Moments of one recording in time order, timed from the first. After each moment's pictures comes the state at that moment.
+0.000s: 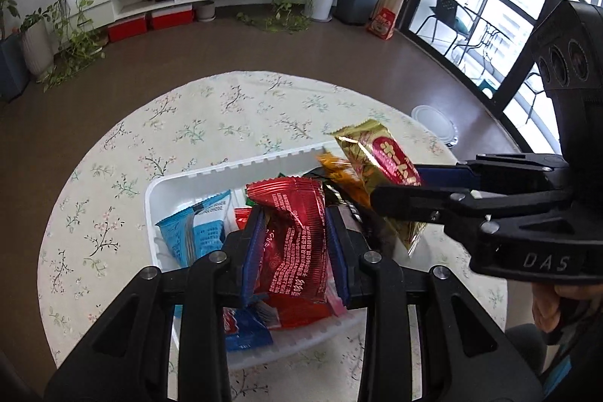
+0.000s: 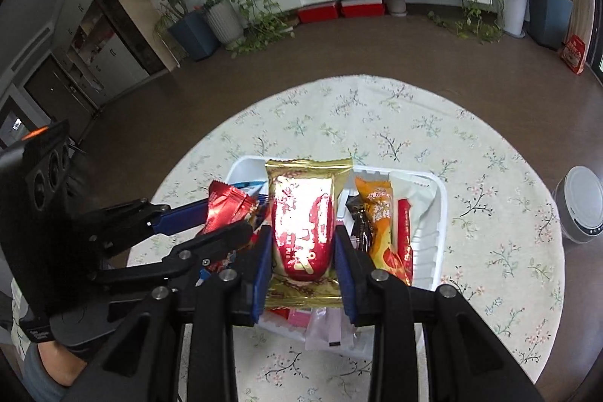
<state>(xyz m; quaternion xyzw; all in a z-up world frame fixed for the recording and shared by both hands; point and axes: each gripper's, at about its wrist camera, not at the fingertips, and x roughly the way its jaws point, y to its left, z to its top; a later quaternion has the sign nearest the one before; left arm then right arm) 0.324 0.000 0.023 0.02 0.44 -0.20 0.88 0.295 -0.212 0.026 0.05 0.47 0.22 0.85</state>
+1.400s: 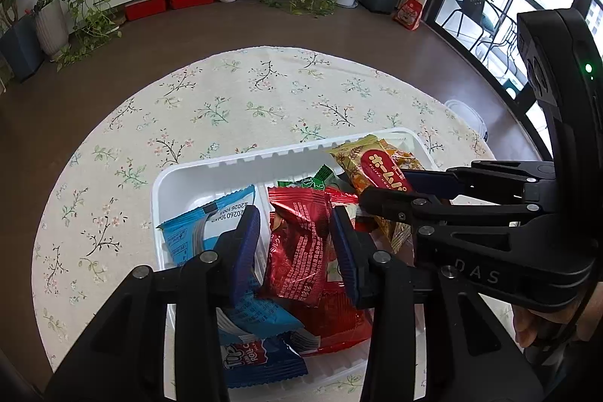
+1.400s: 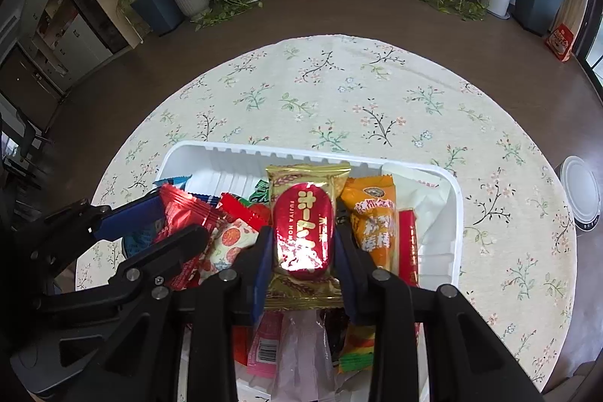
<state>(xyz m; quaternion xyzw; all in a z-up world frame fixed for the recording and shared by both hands) 0.362 0.013 -0.021 0.01 0.47 -0.16 0.87 0.341 -0.188 -0.030 0.02 0.52 0.16 0.84</state>
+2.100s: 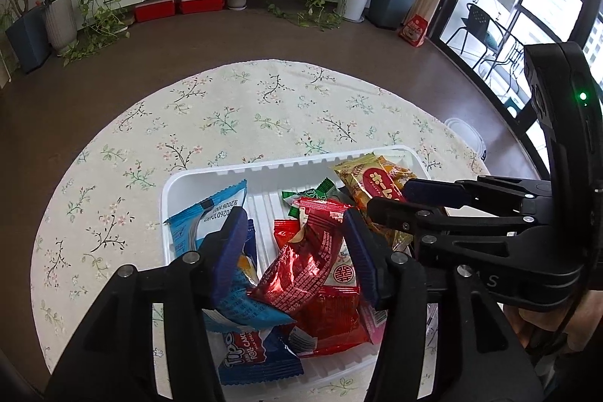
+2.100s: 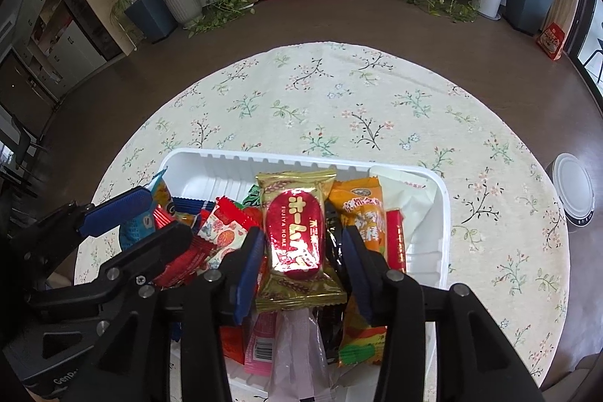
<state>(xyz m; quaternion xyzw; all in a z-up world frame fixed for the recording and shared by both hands) 0.355 0.021 -0.008 -0.01 0.45 -0.15 0.88 0.338 -0.196 -0.024 0.02 0.51 0.15 0.85</state>
